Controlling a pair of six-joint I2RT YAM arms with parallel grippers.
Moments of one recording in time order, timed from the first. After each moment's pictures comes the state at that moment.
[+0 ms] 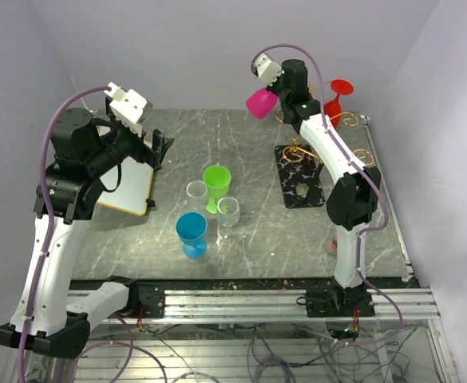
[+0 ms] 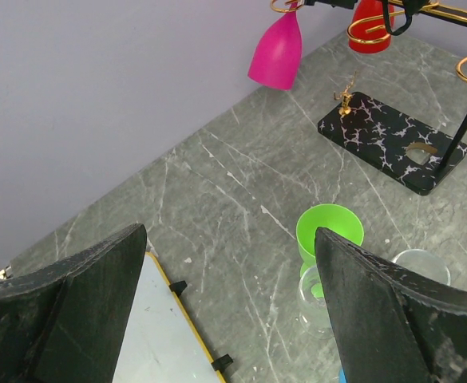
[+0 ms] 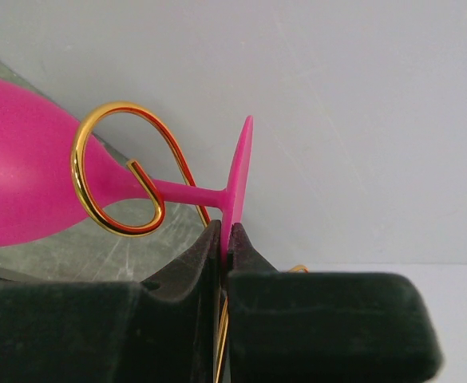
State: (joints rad) left arm -0.22 1.03 1.49 -0.60 0.39 0.26; right arm 0.37 2.11 2.10 -0.23 0.36 -0.91
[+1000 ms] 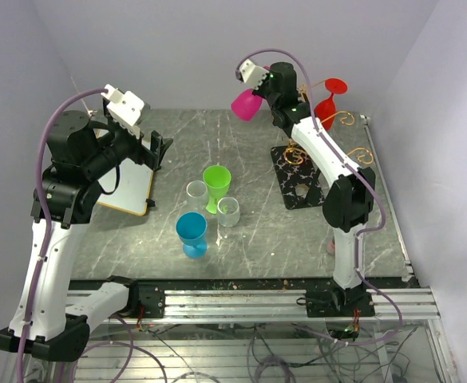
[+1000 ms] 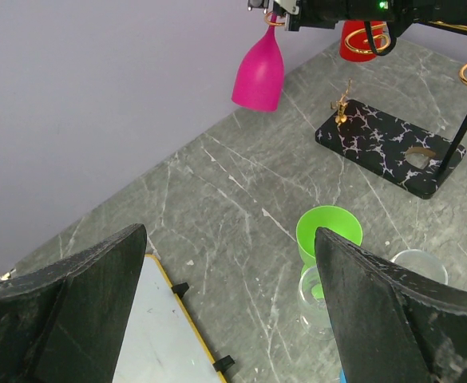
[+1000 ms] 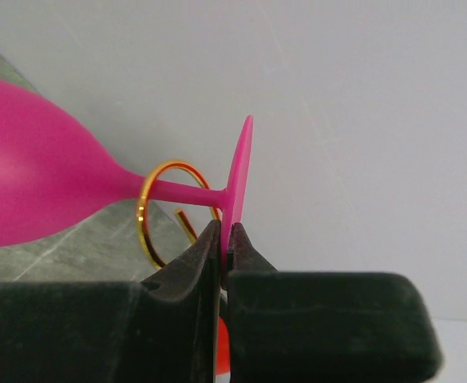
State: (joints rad) left arm -0.22 1.01 1.49 -0.60 0.39 0.26; right arm 0.43 2.11 2.09 -0.18 0.29 -0.96
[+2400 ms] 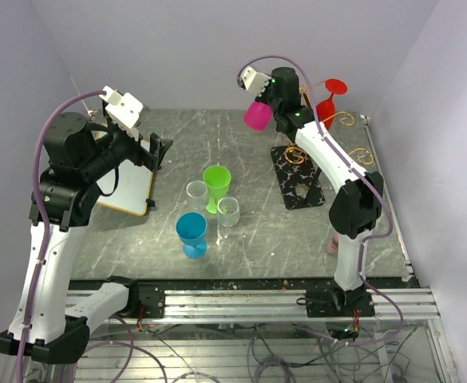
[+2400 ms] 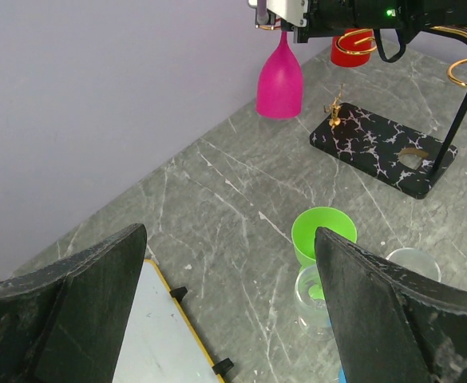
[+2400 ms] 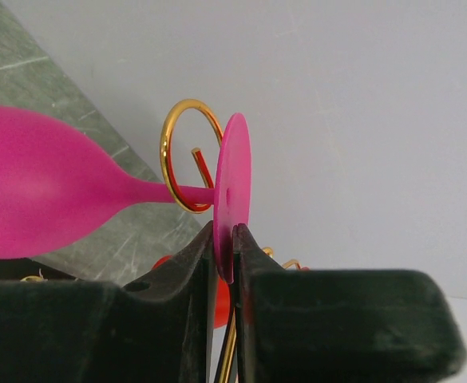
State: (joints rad) left arm -0.21 1.00 1.49 -0.60 0.42 0.27; right arm 0.44 2.02 1.97 -0.21 0.33 -1.01
